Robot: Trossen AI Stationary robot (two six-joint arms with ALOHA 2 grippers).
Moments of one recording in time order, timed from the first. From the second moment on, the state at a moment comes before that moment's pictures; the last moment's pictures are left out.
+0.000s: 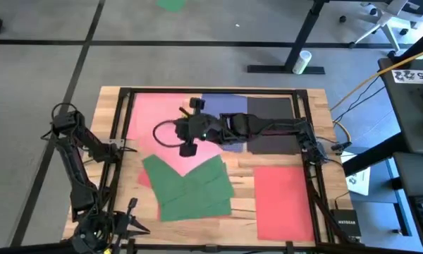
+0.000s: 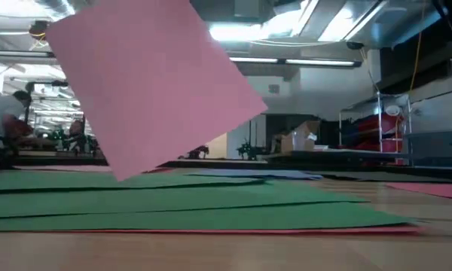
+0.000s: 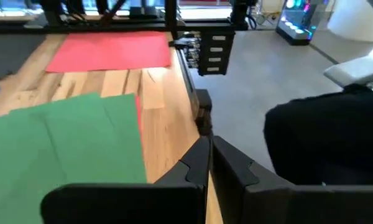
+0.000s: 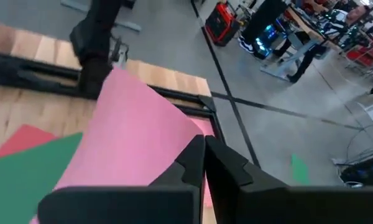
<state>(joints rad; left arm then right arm) -1.26 1.46 0.90 -0.06 -0.98 -0.62 0.10 2.11 2.35 -0.73 0.50 -0.27</state>
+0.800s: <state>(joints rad) -1.26 1.46 0.90 -0.07 -1.10 -0.58 -0.18 2.12 2.29 -0.54 0.27 -0.06</state>
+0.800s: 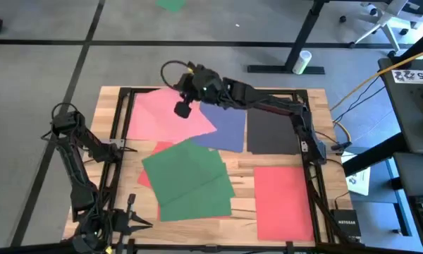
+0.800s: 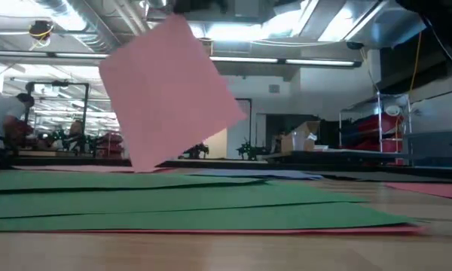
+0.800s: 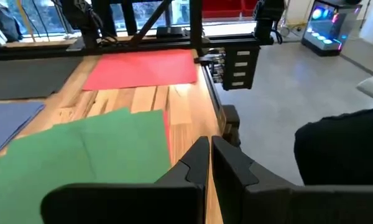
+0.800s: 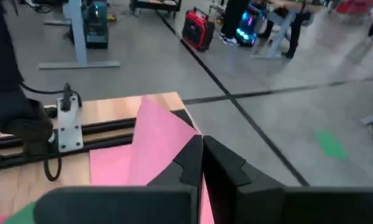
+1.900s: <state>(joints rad) -1.26 1.46 0.89 -0.09 -1.11 -0.58 -0.42 2.19 2.02 -0.46 0.20 0.27</state>
